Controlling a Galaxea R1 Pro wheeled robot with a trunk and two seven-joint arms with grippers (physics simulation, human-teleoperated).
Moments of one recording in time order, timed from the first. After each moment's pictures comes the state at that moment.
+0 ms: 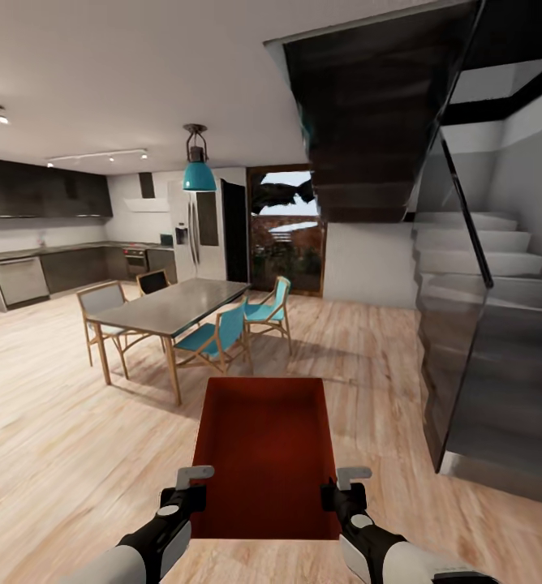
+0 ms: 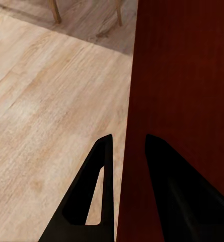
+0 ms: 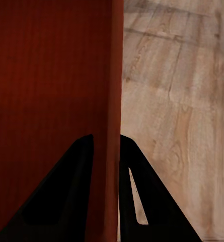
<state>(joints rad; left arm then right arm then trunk) -0.62 -0.09 -0.01 -0.17 0.03 -0.10 0.20 -0.67 0.13 0.00 0.00 0.10 -0.33 -0.18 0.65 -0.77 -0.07</state>
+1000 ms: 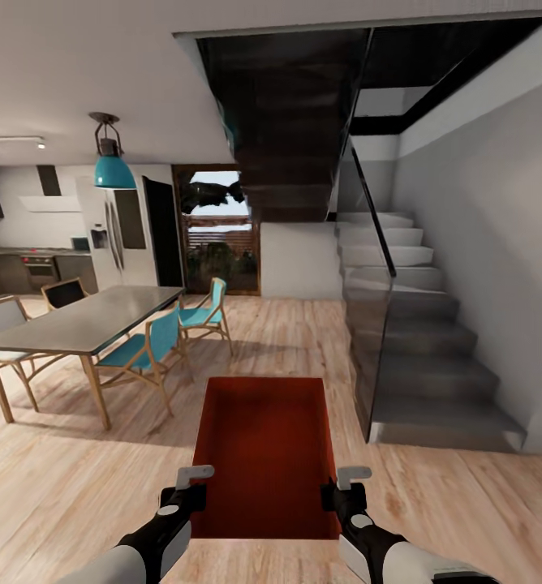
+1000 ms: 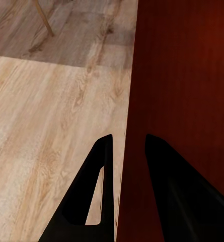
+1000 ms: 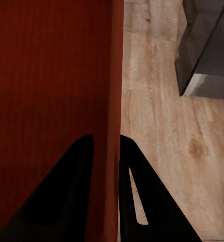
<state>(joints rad) -0.62 -0.09 -0.01 -0.17 0.03 -0.10 0.20 -0.67 0.13 0.00 0.00 0.10 -0.34 -0.18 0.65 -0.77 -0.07</state>
